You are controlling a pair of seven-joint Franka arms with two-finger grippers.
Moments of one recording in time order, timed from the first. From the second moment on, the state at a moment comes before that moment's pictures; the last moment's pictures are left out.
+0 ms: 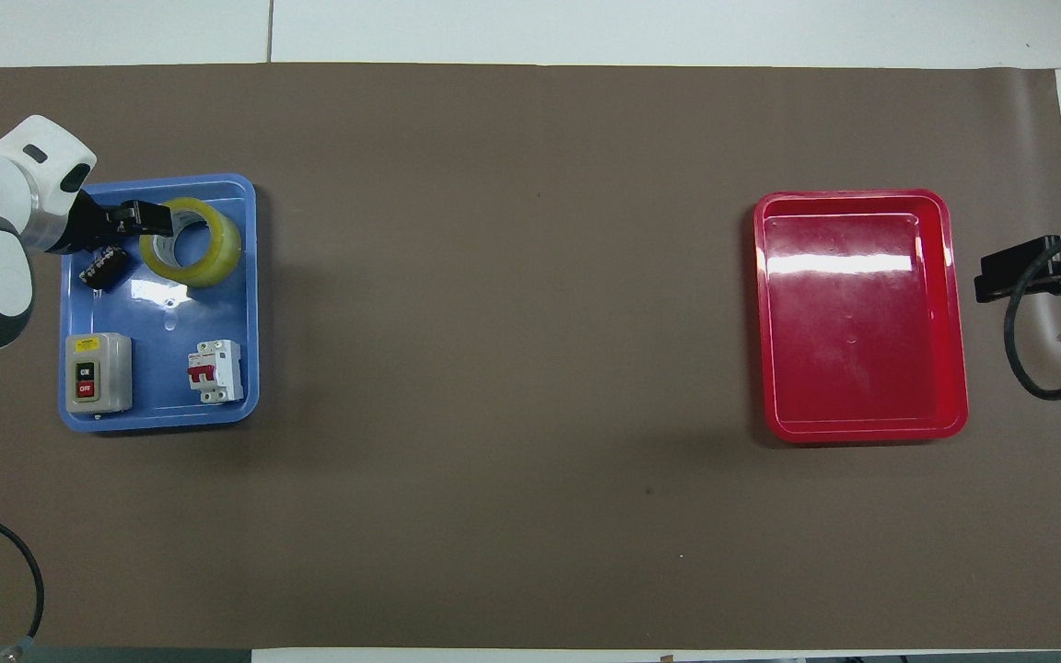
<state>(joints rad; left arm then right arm) 0.04 0.28 0.00 -1.87 -0.03 2.31 0.00 0.08 -0.04 -0.07 -1.57 -0.03 1.49 0.04</state>
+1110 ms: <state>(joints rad) 0.04 0.37 0.00 -1.90 -0.03 2.44 0.00 0.08 -0.04 -0.07 -1.57 -0.03 1.49 0.04</state>
